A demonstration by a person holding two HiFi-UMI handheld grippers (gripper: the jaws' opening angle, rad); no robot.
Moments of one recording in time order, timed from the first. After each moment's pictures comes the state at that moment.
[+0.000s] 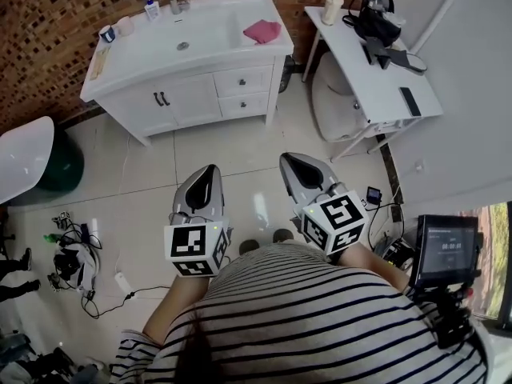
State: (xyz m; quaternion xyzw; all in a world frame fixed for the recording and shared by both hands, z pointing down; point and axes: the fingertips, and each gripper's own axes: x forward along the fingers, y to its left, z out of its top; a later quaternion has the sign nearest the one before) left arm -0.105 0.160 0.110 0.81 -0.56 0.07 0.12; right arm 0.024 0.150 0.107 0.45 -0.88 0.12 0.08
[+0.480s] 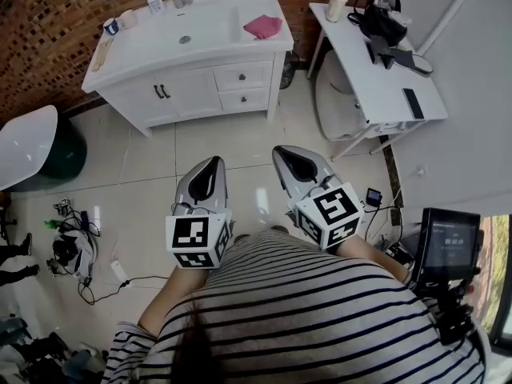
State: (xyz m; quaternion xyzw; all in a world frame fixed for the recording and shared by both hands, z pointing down) left arm -0.056 0.157 0.107 0.81 -0.57 0.08 0.11; right arm 0.047 0.144 0.103 0.41 -0.90 0.09 0.09
